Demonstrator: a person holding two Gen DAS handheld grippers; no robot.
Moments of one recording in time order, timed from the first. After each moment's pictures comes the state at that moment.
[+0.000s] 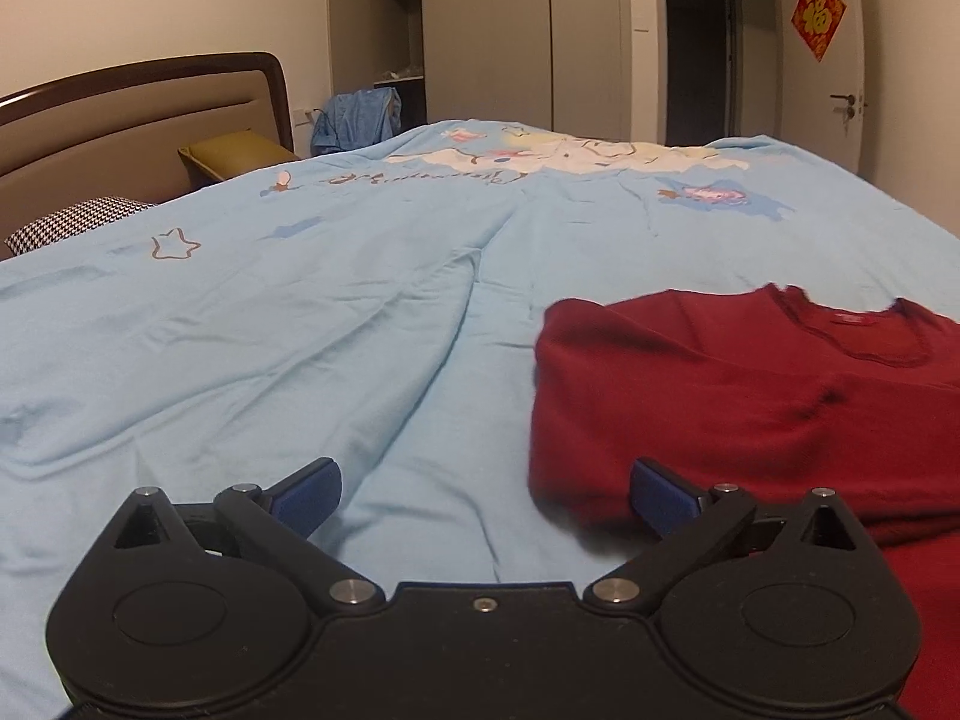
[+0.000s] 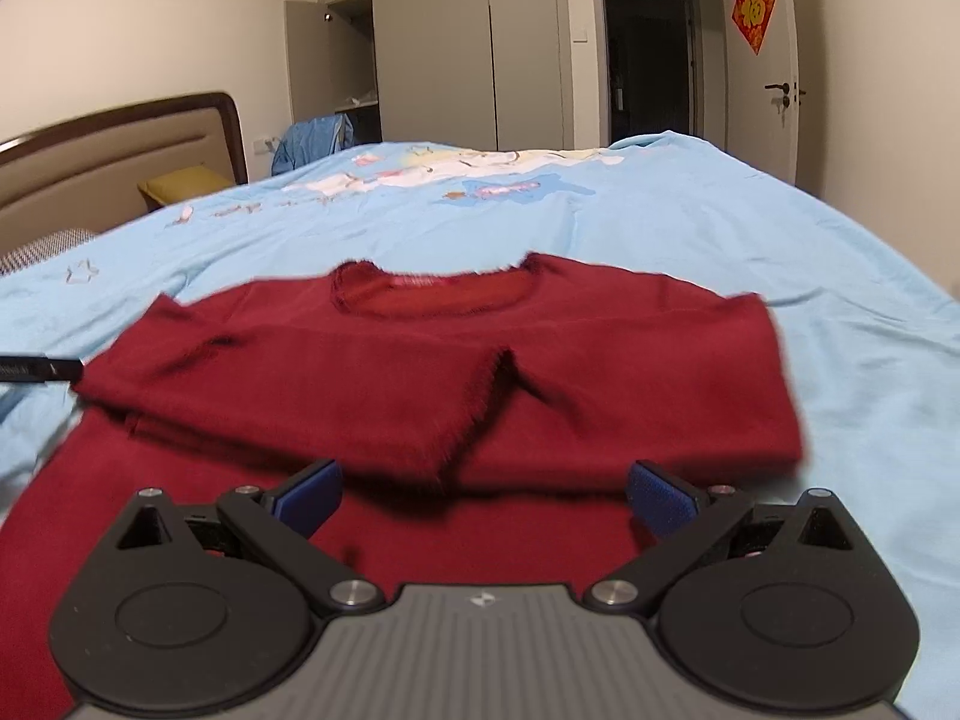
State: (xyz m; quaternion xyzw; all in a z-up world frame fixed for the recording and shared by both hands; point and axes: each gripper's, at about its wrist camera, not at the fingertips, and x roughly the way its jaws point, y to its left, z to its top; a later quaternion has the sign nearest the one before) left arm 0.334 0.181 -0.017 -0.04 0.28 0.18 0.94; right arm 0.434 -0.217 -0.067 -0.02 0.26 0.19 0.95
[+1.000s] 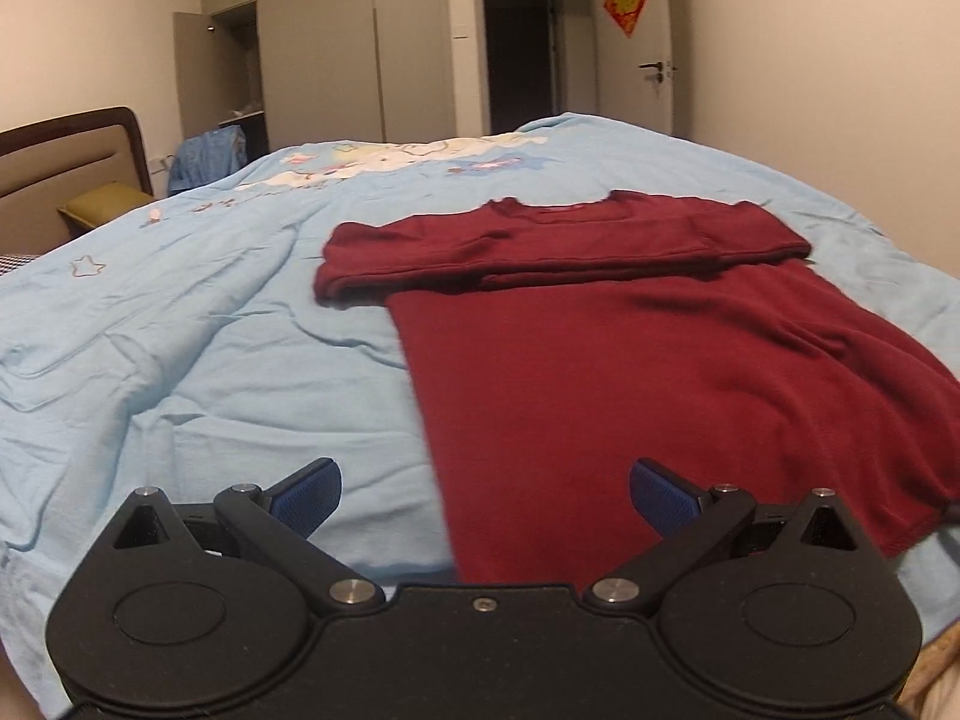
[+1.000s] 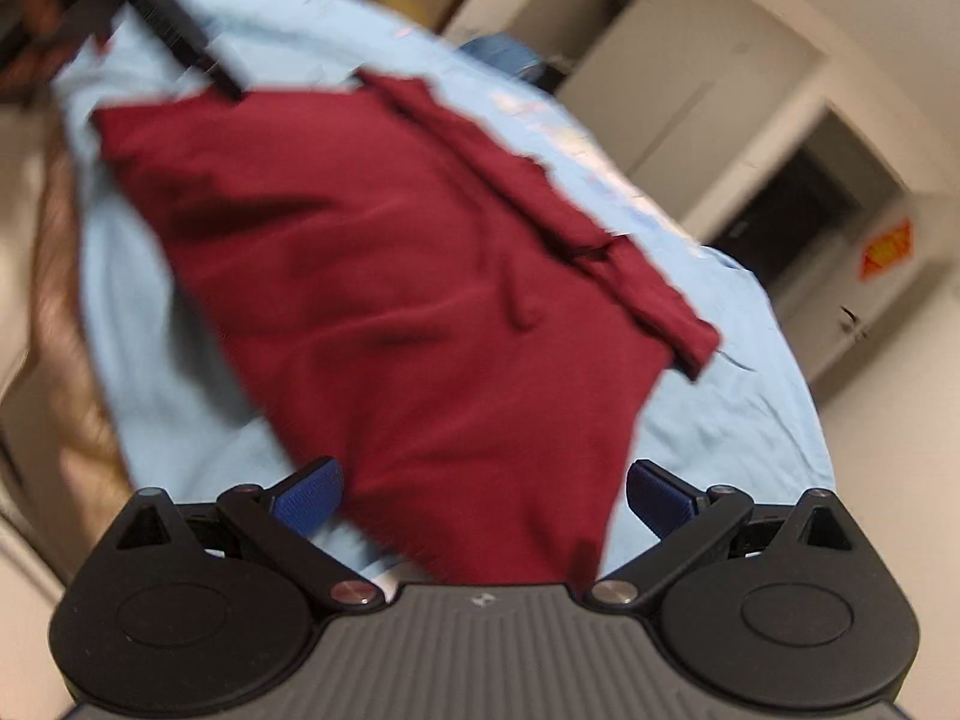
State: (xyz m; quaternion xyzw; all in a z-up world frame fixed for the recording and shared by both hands) left arm 0.146 0.050 -0.030 0.02 0.27 0.02 0.96; right arm 0.192 -0.254 -0.113 -0.40 0.19 0.23 0.87
